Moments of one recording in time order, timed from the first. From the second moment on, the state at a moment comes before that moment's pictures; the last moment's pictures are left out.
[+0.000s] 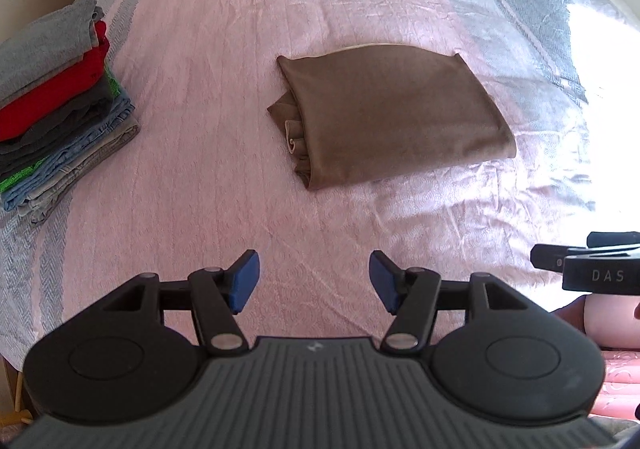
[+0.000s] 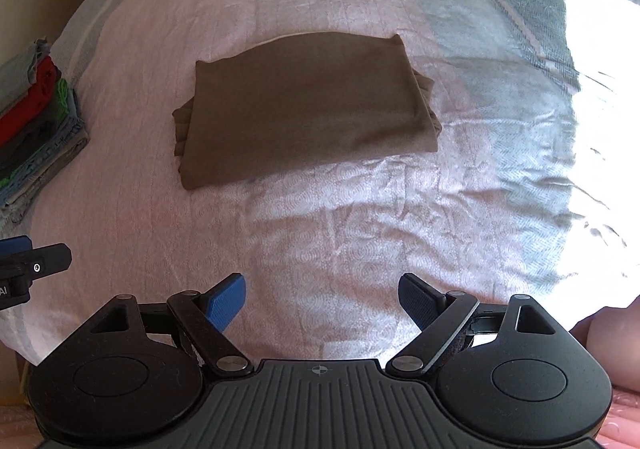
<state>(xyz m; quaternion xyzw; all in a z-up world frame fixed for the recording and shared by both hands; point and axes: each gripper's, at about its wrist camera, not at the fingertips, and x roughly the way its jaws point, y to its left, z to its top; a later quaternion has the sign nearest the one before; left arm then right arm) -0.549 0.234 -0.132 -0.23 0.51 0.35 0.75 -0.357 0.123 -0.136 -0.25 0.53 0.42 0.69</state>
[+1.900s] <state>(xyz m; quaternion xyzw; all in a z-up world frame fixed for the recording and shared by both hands) -0.430 0.317 -0.228 -0.31 0.50 0.40 0.70 -0.132 0.185 -0.265 -0.14 0.59 0.45 0.66</state>
